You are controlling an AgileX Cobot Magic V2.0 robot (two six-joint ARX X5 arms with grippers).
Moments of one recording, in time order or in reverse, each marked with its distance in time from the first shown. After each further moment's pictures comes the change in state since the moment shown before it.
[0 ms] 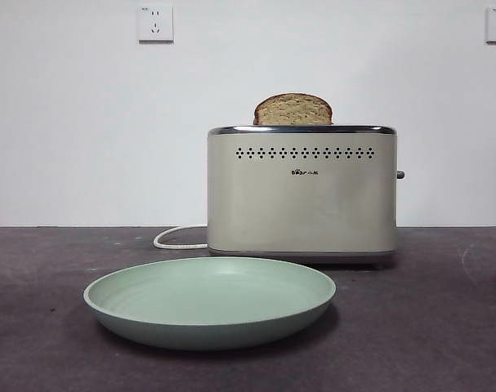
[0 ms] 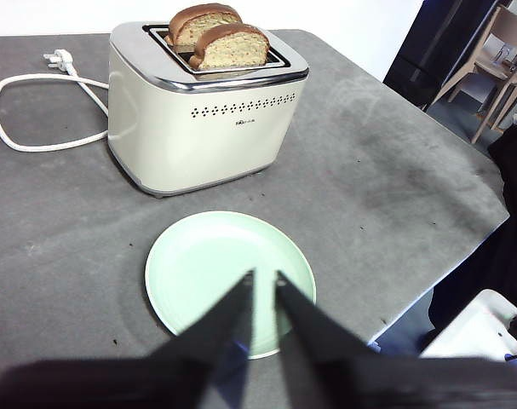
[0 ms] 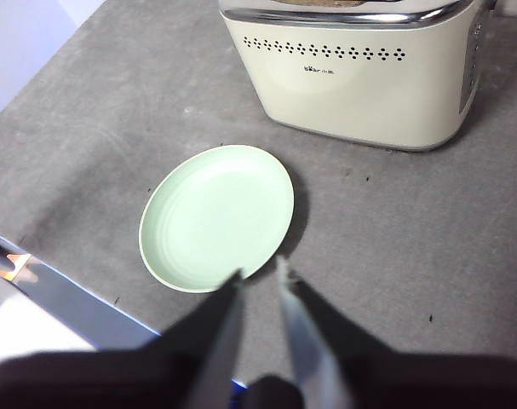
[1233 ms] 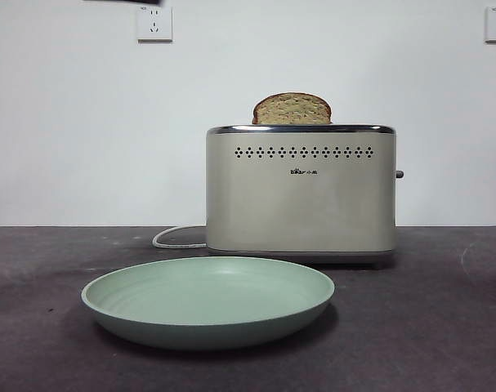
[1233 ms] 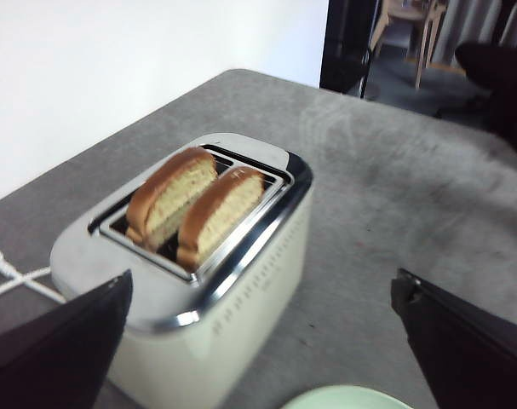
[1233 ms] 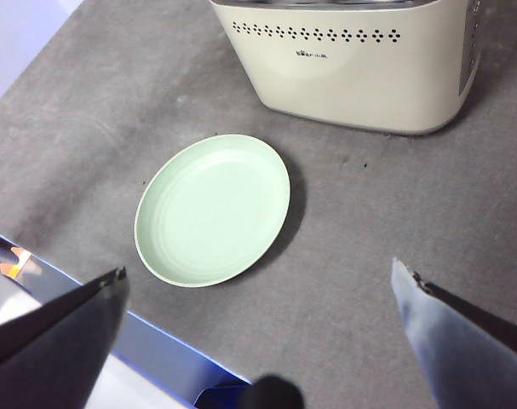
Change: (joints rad) left arm -0.279 0.917 0.391 0.599 -0.040 0.250; right arm 0.000 0.047 0.000 -0.002 0.000 0.008
